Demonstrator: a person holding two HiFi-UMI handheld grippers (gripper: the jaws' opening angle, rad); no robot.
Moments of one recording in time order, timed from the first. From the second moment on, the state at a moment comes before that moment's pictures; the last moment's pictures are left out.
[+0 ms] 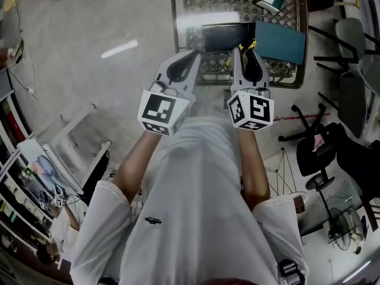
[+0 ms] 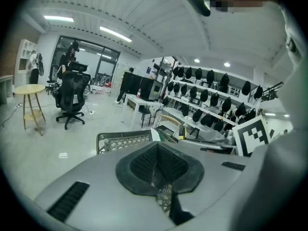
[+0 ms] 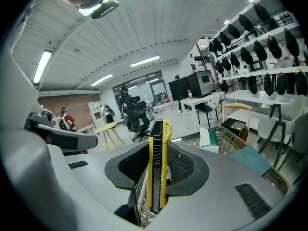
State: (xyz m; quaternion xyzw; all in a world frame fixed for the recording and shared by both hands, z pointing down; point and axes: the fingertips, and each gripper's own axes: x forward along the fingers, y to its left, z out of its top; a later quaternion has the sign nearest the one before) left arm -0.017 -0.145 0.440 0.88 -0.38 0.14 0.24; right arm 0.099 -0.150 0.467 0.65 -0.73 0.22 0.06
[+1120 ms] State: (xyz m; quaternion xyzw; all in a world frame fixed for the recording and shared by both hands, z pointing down) left arm -0.009 -0.185 0.561 0.84 -0.40 0.18 0.31; right arm 0.135 -0.205 0.644 0.69 -0.61 0.40 0.04
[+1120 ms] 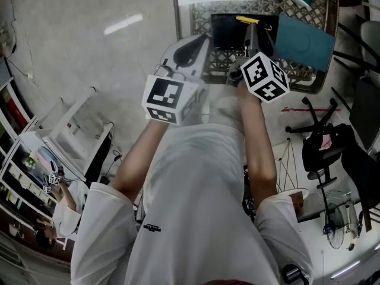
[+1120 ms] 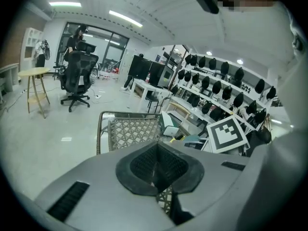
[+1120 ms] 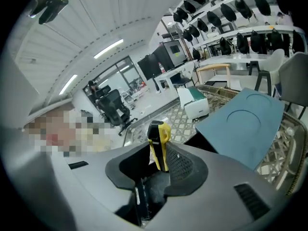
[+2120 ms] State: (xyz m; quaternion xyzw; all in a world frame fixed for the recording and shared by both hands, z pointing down) left arm -0.002 -0.170 0.583 0.84 -0.39 0.19 0.32; right arm 0.153 -0.187 0.687 0.70 -0.54 0.46 0.08
